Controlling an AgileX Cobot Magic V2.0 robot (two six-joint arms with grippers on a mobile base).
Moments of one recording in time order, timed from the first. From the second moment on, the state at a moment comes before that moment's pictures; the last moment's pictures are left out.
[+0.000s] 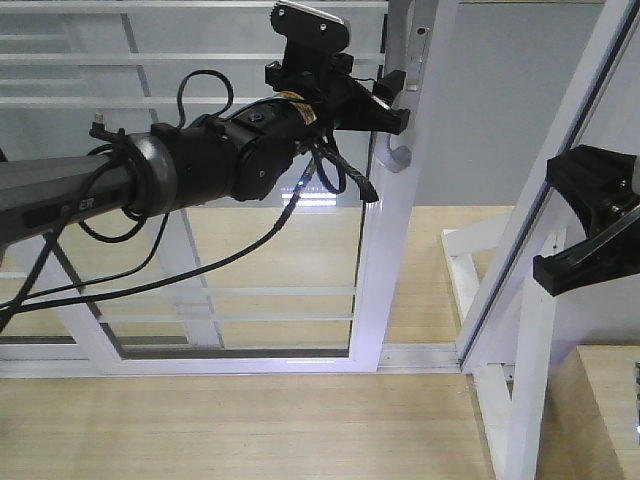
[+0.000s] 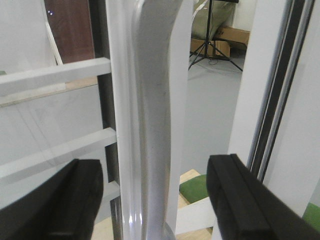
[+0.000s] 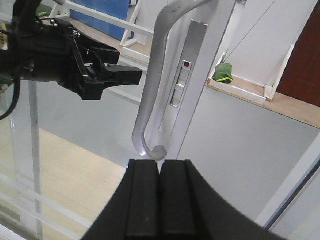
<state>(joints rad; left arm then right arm) -0.66 2.03 -1.49 -0.07 -0.32 0.02 0.34 0.77 -0.53 -0.07 0.07 -0.14</state>
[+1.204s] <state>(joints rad) -0.66 2.30 -1.85 -0.13 -0.22 0.02 0.34 0.77 -0.53 -0.12 0.12 -0.14</state>
